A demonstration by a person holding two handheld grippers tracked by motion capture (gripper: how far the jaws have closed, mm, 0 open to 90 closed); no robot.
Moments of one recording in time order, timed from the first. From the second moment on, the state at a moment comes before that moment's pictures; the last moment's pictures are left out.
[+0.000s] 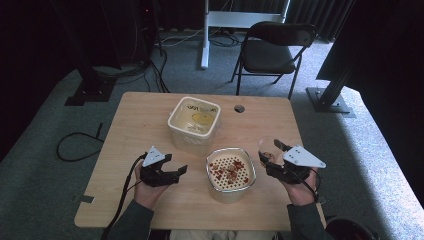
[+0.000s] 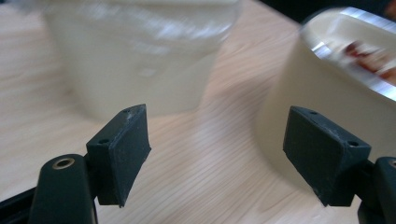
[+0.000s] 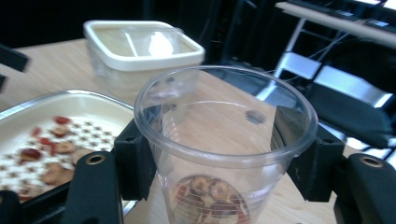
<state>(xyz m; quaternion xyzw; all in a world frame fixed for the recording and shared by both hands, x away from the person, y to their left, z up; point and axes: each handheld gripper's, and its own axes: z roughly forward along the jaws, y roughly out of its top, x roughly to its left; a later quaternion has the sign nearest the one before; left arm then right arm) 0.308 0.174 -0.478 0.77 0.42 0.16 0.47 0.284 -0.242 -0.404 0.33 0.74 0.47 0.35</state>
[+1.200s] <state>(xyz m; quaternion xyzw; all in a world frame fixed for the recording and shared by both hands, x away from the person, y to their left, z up) 0.316 0.195 -0.518 0.77 0.47 0.15 0.41 0.293 -0.225 -0.408 0.25 0.79 0.38 0.40</state>
